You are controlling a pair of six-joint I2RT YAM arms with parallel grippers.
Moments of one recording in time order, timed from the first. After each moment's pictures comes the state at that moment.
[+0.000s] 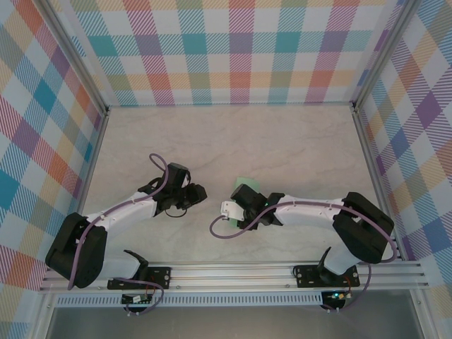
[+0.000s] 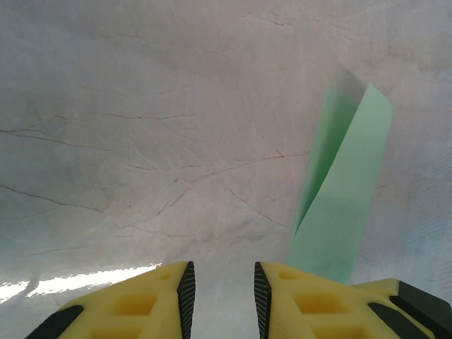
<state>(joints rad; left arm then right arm) -0.49 1.32 0.66 -0.26 0.25 -0.86 1.00 1.54 0.79 -0.36 0.07 -0.52</state>
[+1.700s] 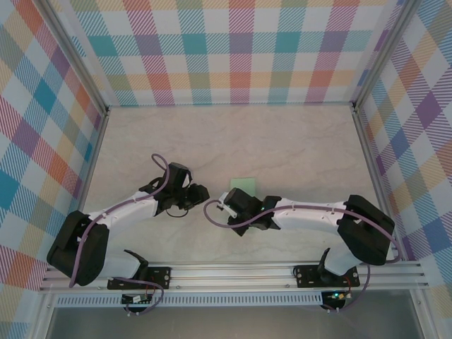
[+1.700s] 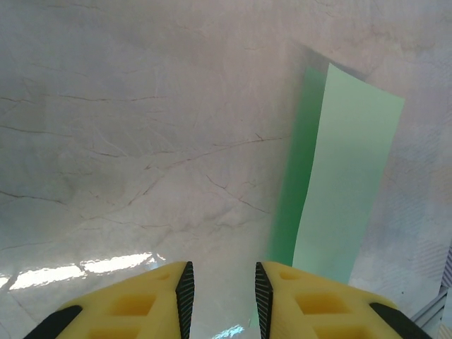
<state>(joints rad) -0.50 1.34 0.66 -0.24 0.32 -0.86 1.06 1.52 0.83 -0.37 0.05 0.11</state>
